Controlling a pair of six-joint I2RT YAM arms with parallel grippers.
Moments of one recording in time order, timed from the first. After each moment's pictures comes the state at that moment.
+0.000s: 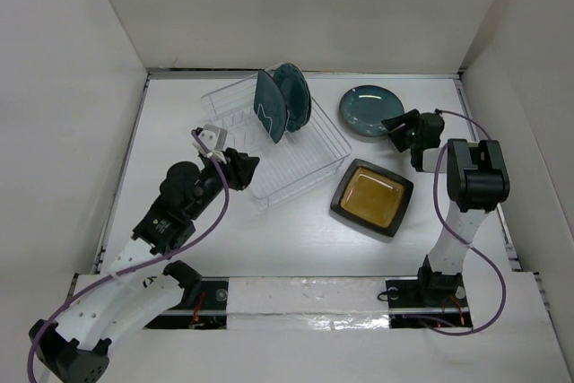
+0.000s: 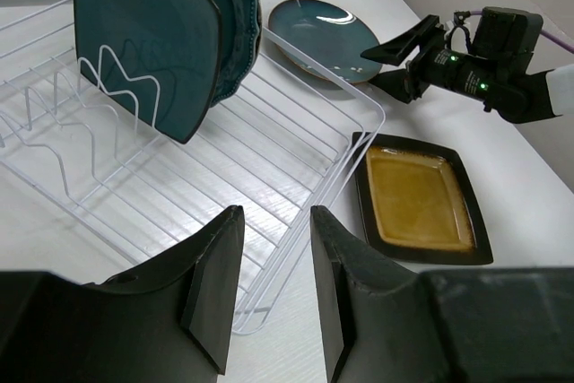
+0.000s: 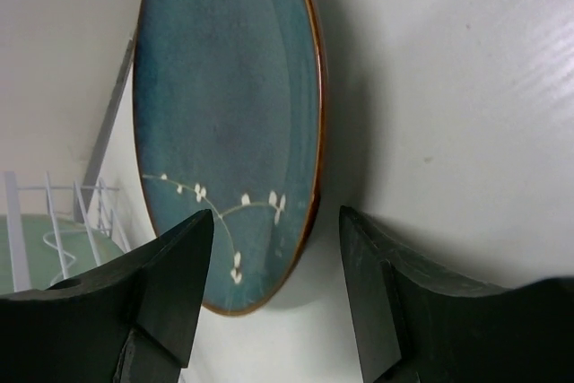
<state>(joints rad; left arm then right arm) -0.60 0.68 0.67 -0.09 -0.02 -0.31 -0.07 1.97 0.92 0.61 -0.17 0.99</state>
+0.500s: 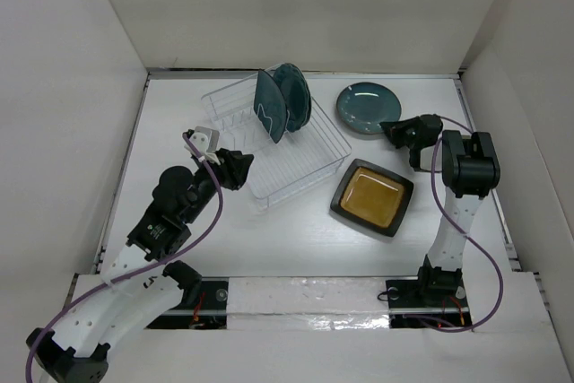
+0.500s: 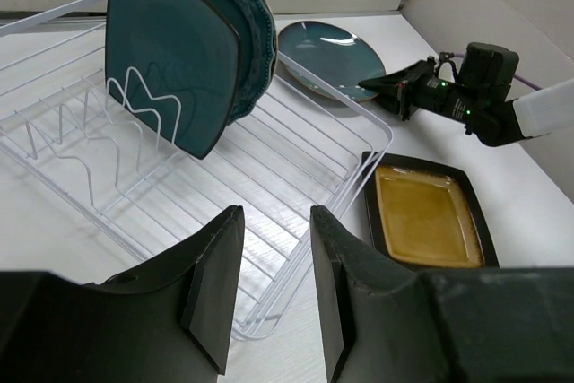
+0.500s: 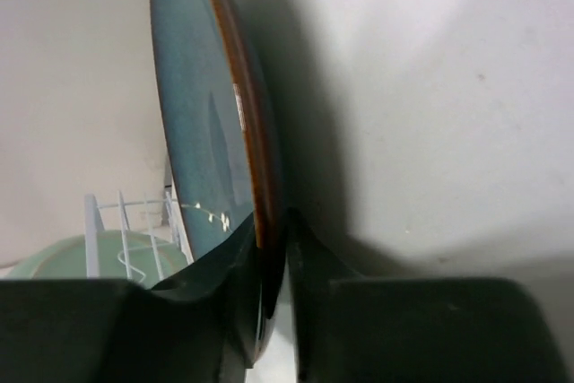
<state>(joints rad) -0.60 0.63 0.67 -0.09 -0.07 -0.30 -0.10 2.16 1.03 0.77 -0.32 1.23</state>
